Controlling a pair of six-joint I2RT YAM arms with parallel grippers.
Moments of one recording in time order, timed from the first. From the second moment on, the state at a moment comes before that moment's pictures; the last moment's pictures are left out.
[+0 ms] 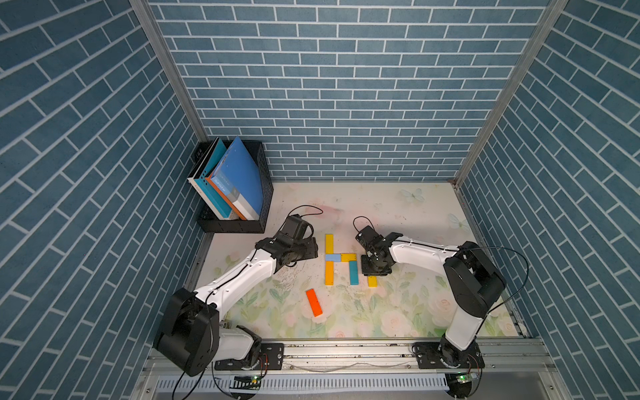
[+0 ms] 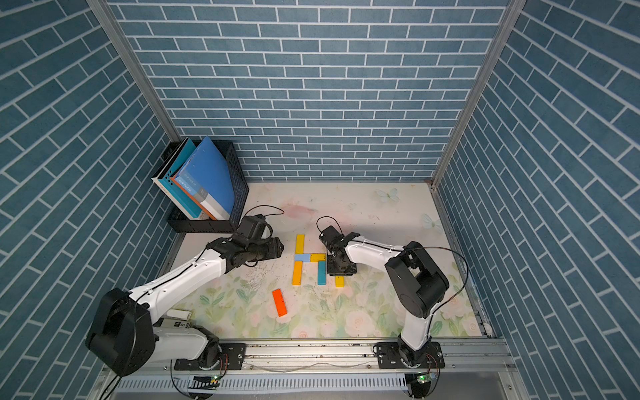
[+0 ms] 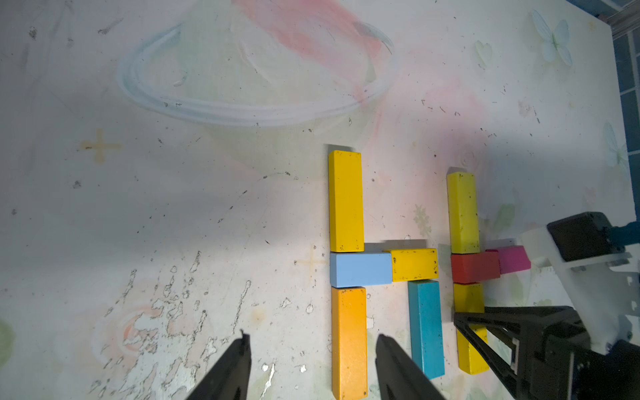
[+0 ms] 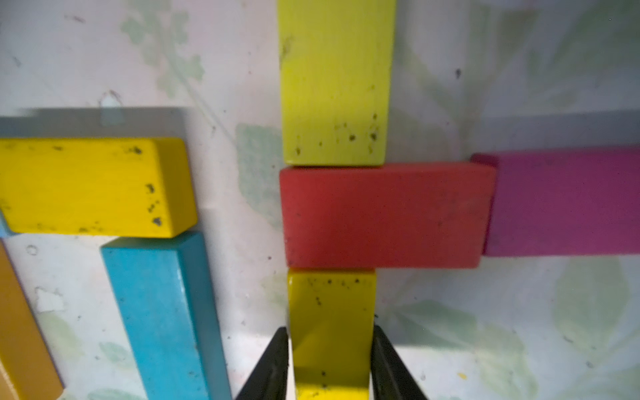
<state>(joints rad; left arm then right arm) -0.51 1.34 0.90 -0.48 0.01 -0.59 0.76 1.79 1.10 -0.70 0.02 0.67</state>
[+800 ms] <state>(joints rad) -0.35 1.17 0.99 -0.58 -0.09 -0.65 0.88 1.61 1.26 -0.78 0.09 0.62</state>
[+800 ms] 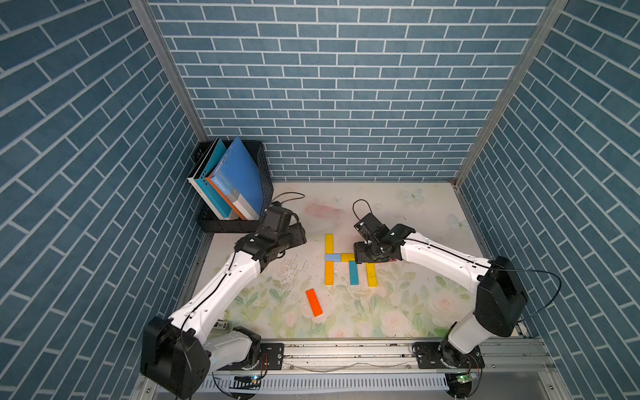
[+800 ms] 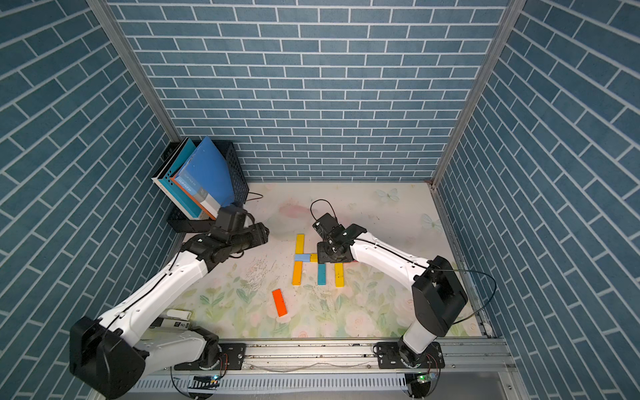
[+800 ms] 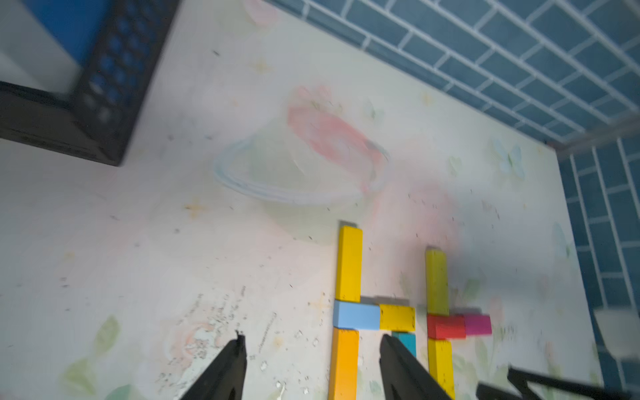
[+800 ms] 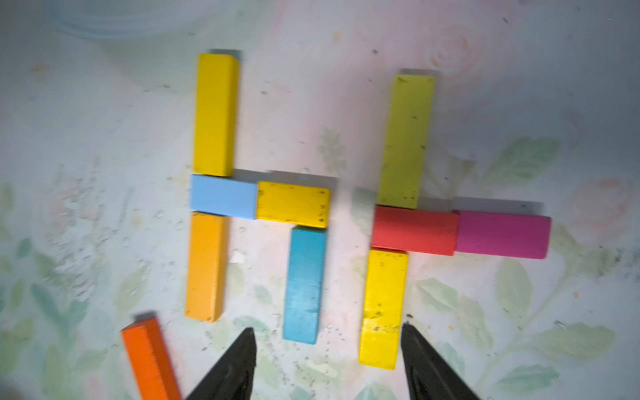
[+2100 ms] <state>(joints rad) -0.05 1.06 0.81 -0.60 0.05 -0.68 1.33 2.11 1.55 -0.80 0.02 0.72</state>
